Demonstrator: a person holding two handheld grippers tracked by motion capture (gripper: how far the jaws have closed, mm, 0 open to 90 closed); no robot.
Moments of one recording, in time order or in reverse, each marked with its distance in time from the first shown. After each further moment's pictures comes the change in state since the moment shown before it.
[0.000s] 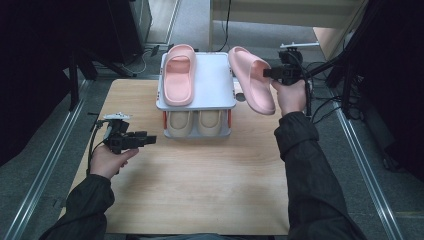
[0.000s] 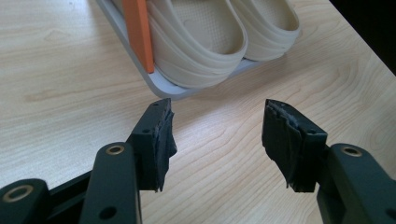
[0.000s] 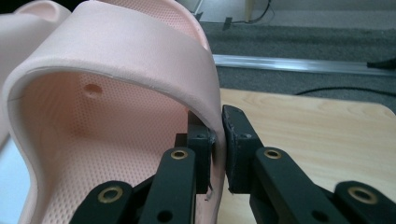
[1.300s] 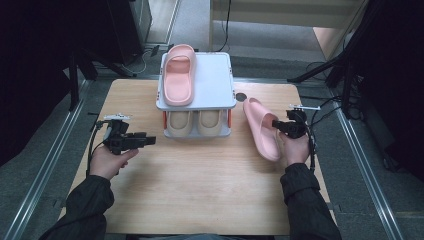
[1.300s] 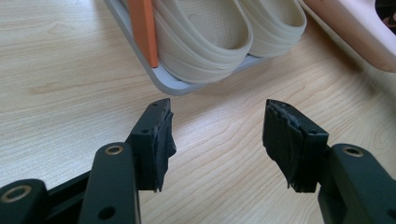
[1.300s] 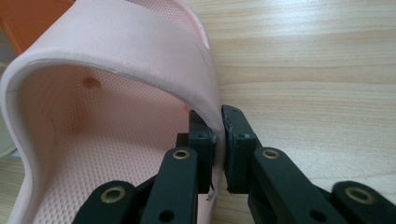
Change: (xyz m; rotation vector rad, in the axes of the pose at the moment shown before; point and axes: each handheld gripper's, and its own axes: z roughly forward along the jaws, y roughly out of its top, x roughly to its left) left arm 0.001 -0.002 0.001 0.010 0.012 -0.013; right arm -0.079 -0.159 0.042 0.079 -0.026 0.104
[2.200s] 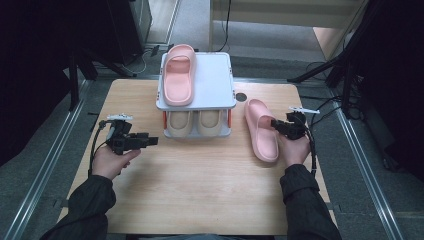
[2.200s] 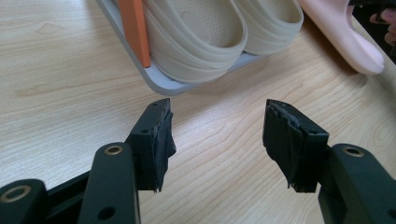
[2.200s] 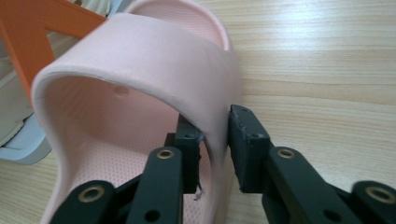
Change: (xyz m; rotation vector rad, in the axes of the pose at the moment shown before) left arm -0.004 0.001 0.005 0.019 0.002 0.013; right arm -0.013 -0.010 0.014 -0.077 0.023 -0.058
